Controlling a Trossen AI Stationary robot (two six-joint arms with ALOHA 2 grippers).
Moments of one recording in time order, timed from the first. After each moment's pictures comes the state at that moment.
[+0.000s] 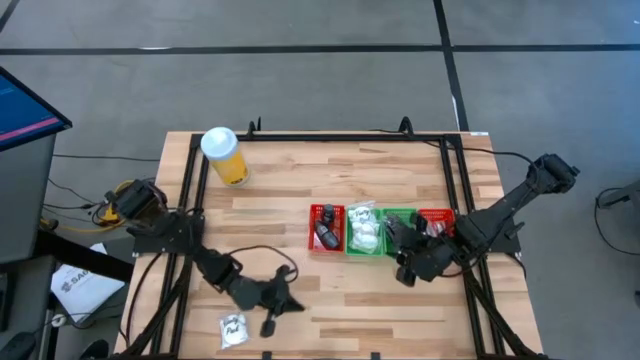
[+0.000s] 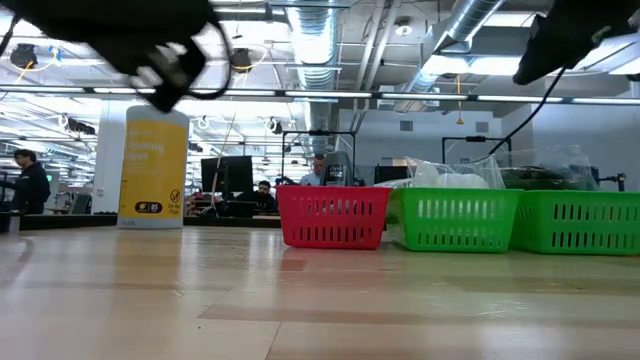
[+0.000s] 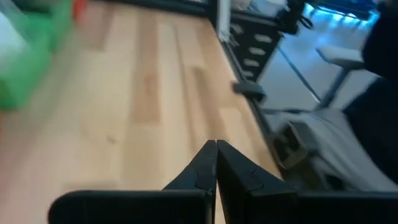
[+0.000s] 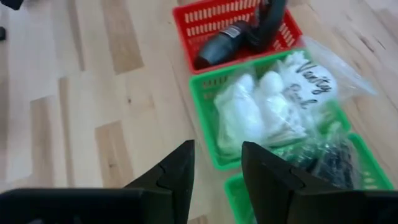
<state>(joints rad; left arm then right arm) -0.65 1.68 0.74 0.53 -0.36 -0.40 0.60 1.22 0.91 -0.74 0.54 0.79</state>
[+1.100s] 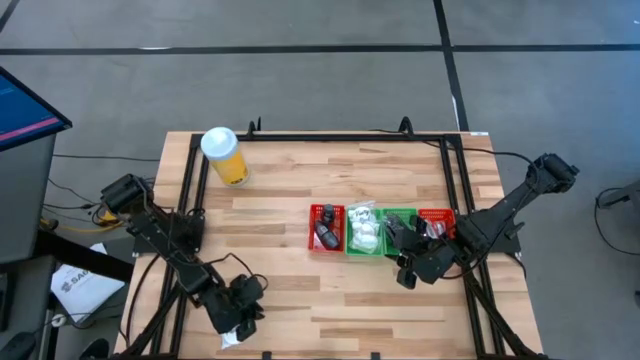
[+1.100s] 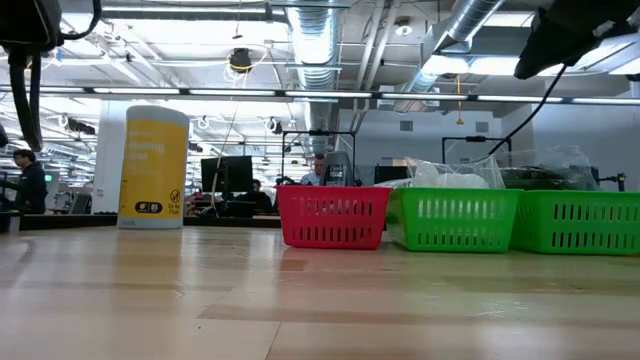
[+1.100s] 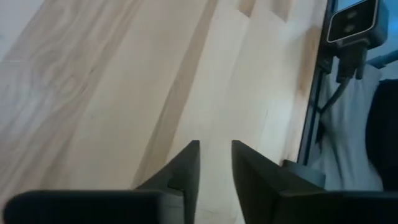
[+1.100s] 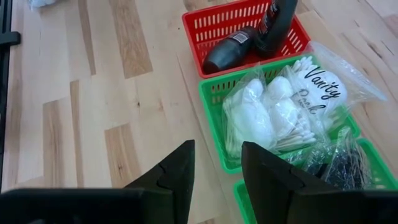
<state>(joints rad) -0.87 1.57 0.74 -0.11 -0.33 -1.23 0.63 1.22 0.91 -0.71 0.55 0.79</state>
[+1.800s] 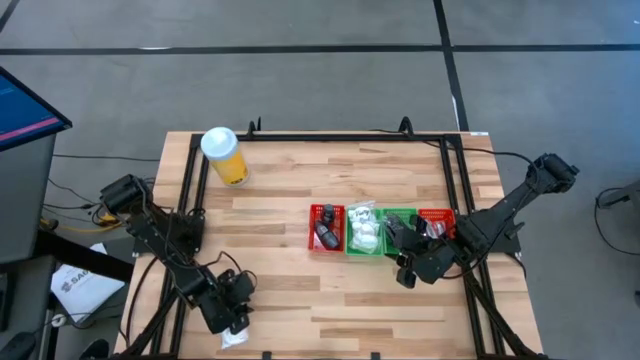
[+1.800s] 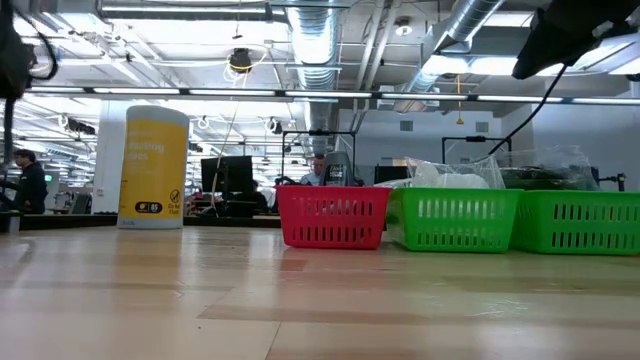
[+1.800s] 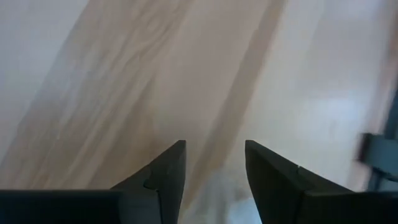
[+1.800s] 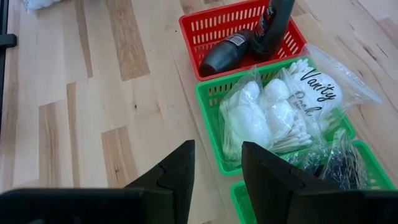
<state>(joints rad) -0.92 1.57 0.70 -0.26 -0.33 -1.34 0.63 1.22 0.91 -0.71 0.56 0.79</state>
